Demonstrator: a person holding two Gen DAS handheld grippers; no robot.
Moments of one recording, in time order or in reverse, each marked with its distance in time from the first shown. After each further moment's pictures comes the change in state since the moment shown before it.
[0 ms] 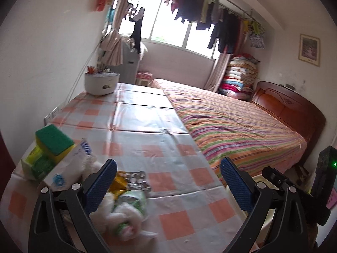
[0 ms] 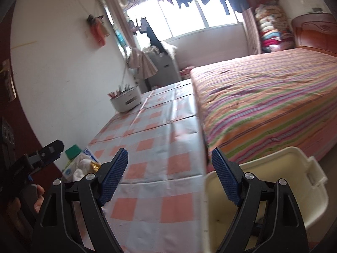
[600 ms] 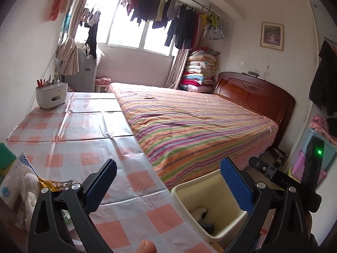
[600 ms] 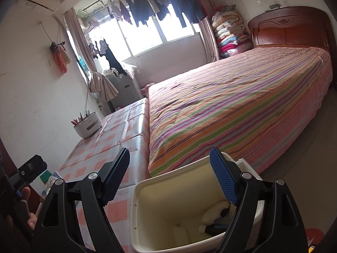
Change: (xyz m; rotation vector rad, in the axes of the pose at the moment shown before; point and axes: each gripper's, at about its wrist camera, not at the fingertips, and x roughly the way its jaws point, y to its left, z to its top) left arm 0.020 -0.114 -0.012 0.157 -0.002 -0.245; right arm -0.079 -0.109 0.004 0.158 -0.133 -0.237
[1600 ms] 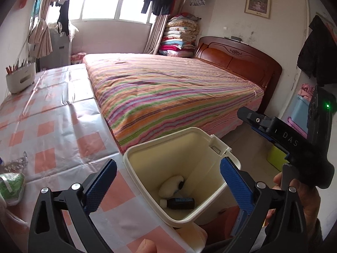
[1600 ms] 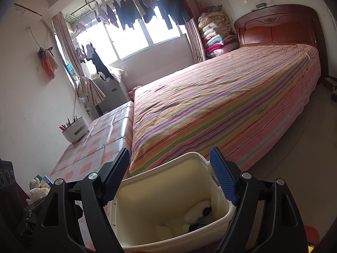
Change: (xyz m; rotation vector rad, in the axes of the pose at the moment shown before) left arm 0.057 -0.076 -0.048 0.086 0.222 -0.115; right arm -0.020 -0.040 -0.001 0.050 -0.023 -0.096
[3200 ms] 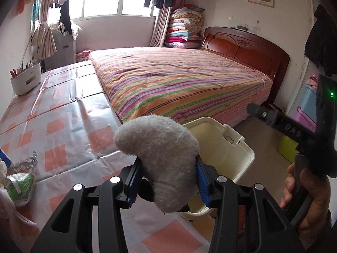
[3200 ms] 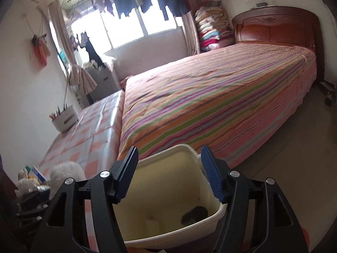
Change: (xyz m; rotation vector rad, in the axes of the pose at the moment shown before) left arm 0.008 0.007 -0.003 0.026 0.074 0.062; right arm 0.006 -0.004 -0.002 -0.015 0.031 -0.080
